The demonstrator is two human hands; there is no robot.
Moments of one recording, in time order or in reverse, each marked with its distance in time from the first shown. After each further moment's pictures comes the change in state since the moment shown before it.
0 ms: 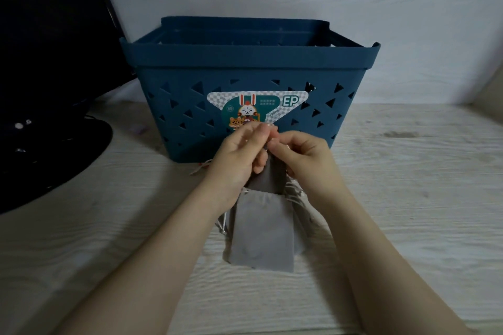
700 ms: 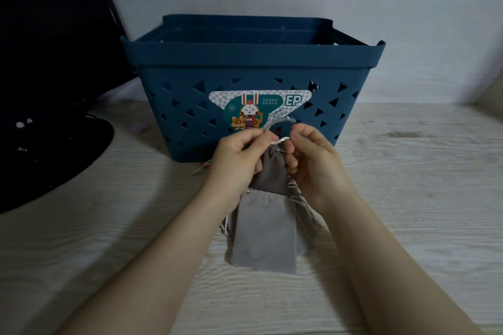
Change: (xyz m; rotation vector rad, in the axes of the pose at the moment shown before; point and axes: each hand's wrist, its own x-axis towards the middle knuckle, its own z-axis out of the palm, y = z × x) left_hand 0.002 -0.003 -0.001 0.290 0.179 0.017; right_hand 0.006 0.004 0.001 0.625 0.085 0.285
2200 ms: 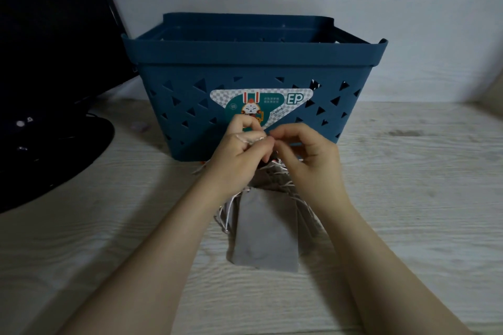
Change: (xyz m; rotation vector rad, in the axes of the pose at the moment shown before) left_hand 0.008 -0.002 -0.011 0.197 -0.164 0.135; right_hand -0.008 0.007 0.001 -0.852 -0.067 -0.719
